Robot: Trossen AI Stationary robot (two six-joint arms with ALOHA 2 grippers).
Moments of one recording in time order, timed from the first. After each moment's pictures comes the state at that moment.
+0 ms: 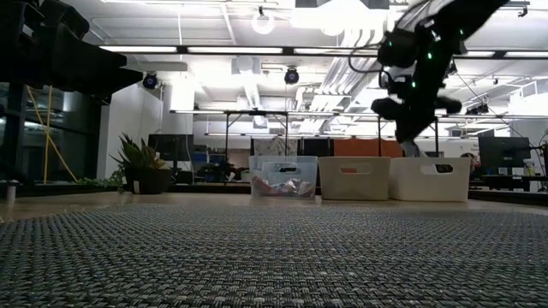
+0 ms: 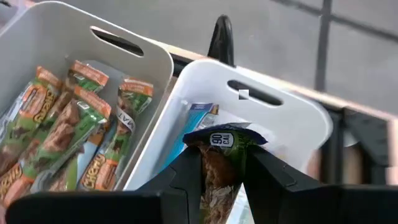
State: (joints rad) left arm -0.12 0.02 0.02 0.03 -0.17 -0.06; right arm -0.72 1.26 0.84 -0.56 0.43 0.43
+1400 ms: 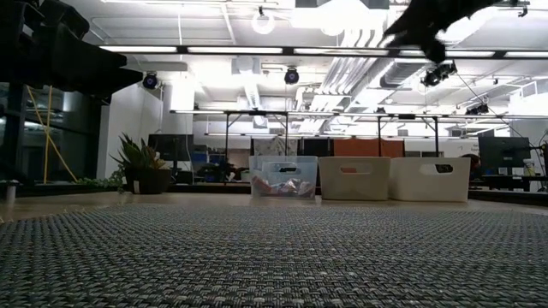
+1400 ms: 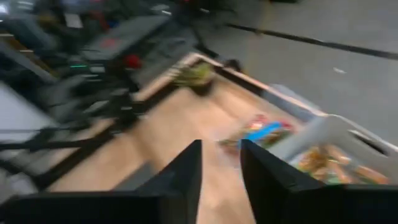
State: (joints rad) left arm -0.12 0.02 0.01 0.03 -0.17 -0.06; right arm -0.72 0.80 0.88 -0.43 -0.34 0.35
